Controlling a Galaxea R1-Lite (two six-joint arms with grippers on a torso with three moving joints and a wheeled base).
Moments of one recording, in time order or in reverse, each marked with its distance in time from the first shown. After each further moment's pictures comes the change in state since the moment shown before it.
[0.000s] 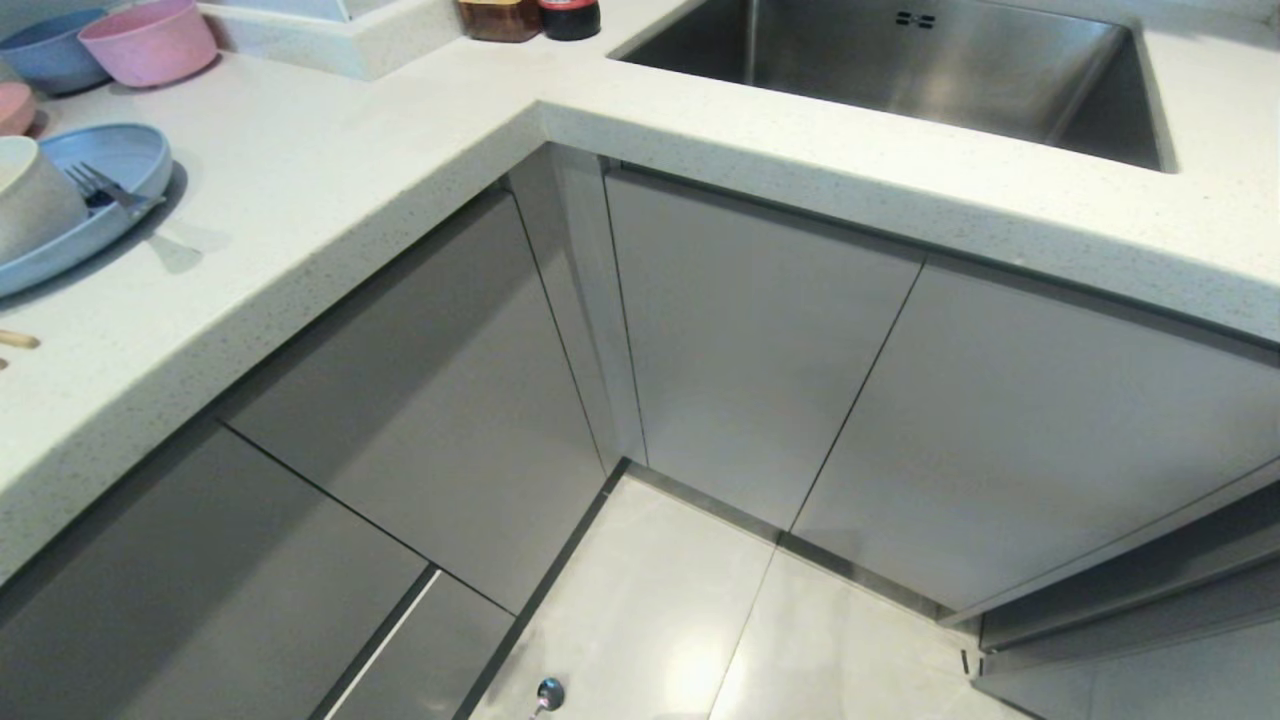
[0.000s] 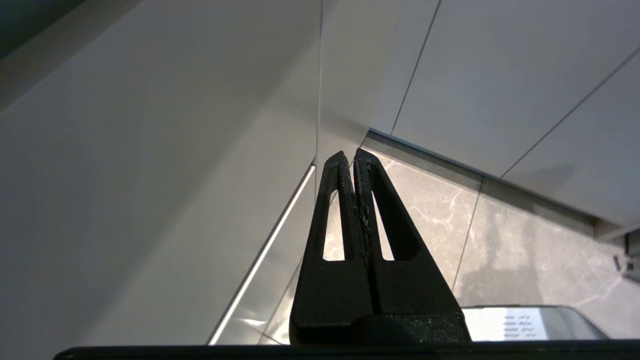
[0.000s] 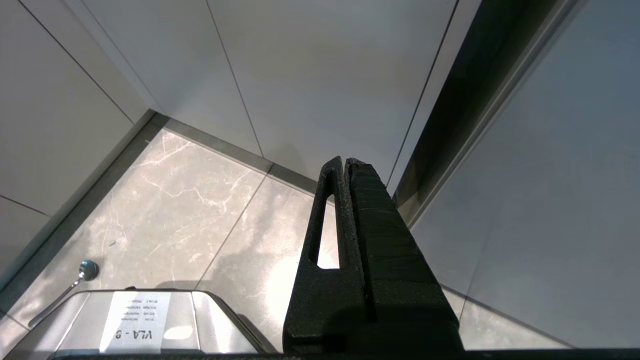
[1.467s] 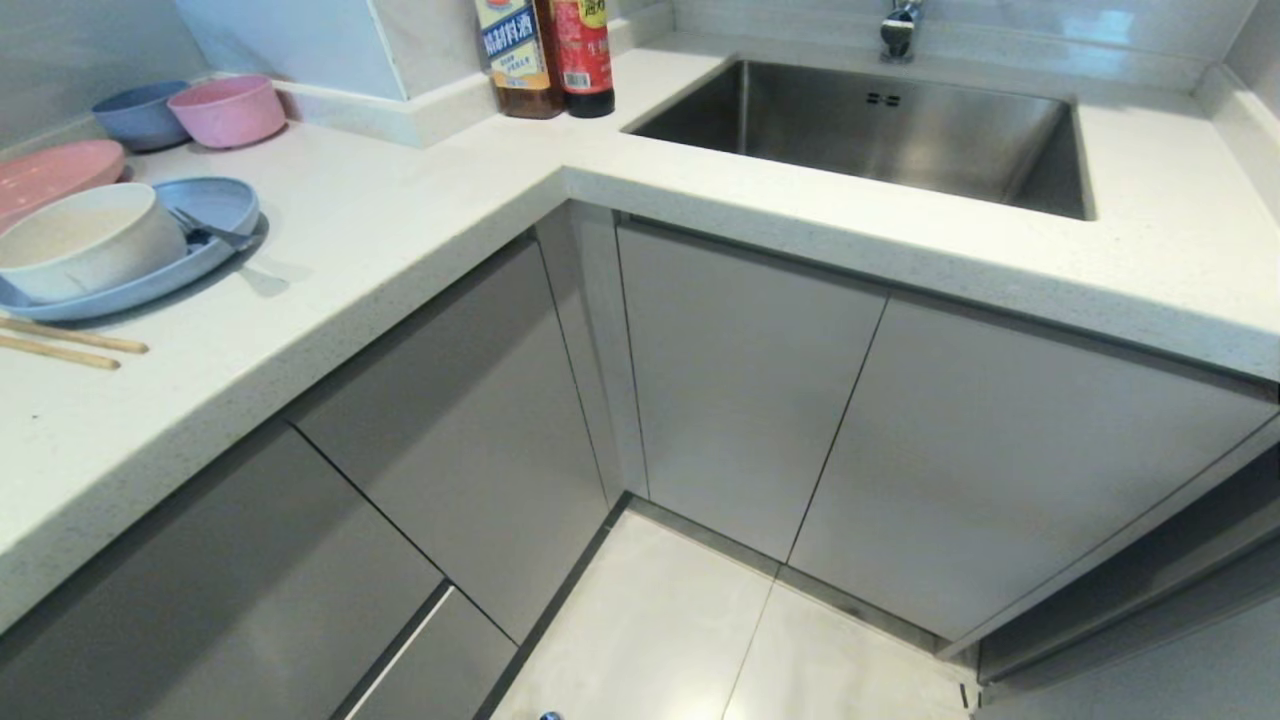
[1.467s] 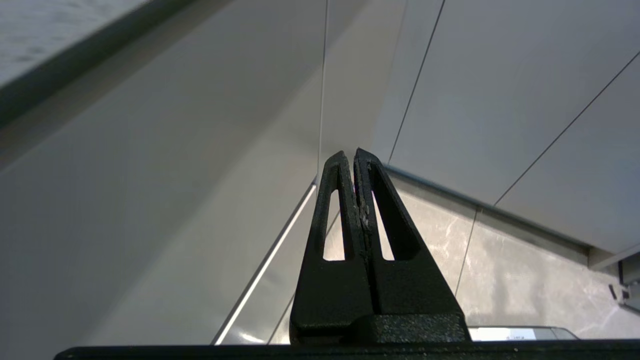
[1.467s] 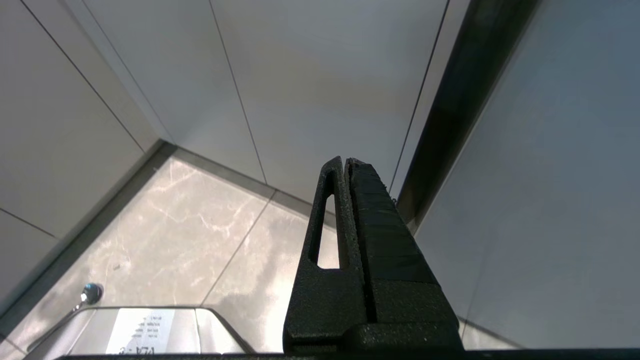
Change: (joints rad) left arm 0.000 0.000 0.000 0.000 0.012 -0.012; right arm 0.000 0.000 0.000 0.000 0.000 0.000
